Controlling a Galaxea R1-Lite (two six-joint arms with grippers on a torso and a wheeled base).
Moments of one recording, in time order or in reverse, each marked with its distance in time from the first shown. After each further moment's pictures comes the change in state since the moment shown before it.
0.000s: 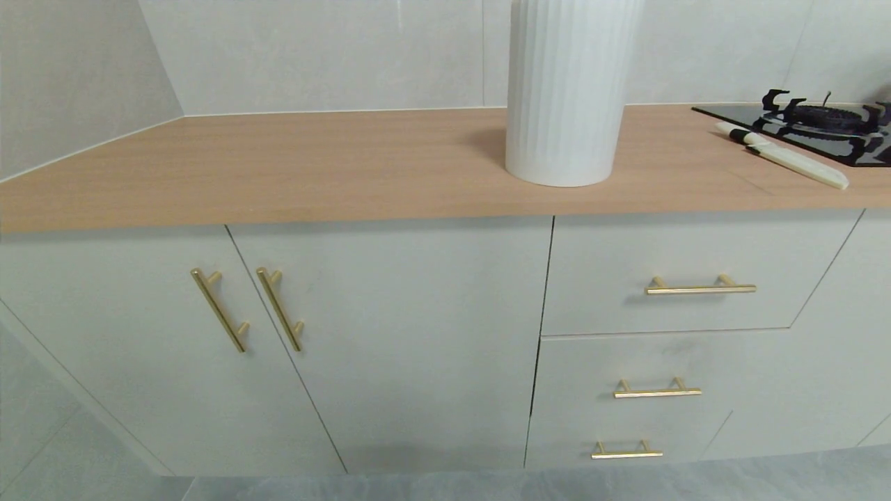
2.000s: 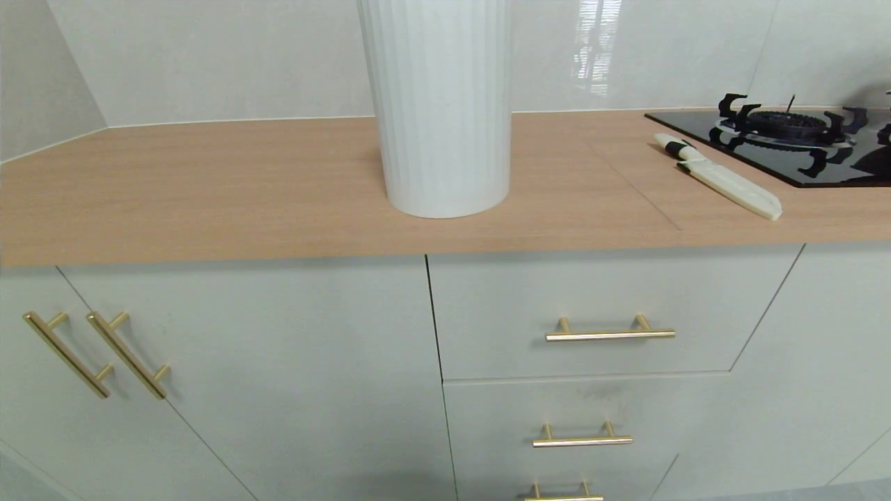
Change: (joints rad) left arm 0.000 0.000 0.000 0.000 0.000 -0.001; right arm 0.000 0.000 0.000 0.000 -0.005 0.003
